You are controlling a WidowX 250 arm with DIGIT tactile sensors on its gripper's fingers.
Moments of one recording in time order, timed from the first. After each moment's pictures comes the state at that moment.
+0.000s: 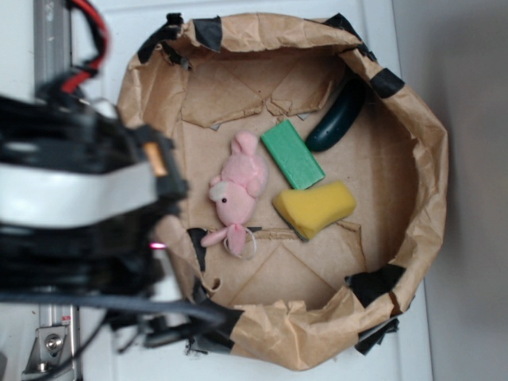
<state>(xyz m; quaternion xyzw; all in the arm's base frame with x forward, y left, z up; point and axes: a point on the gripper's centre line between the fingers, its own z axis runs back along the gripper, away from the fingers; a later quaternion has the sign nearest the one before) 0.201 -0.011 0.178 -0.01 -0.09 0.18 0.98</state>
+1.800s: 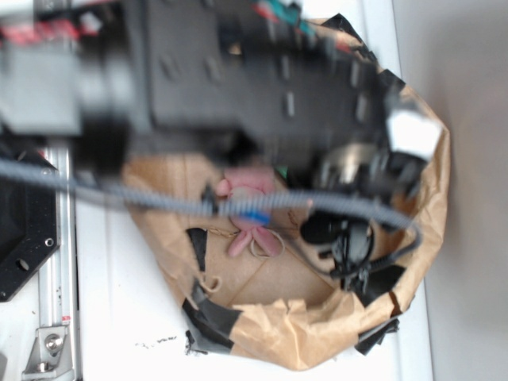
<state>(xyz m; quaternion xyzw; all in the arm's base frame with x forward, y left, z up) 0.295 0.001 0.148 -0.07 -0.09 0.06 0.99</state>
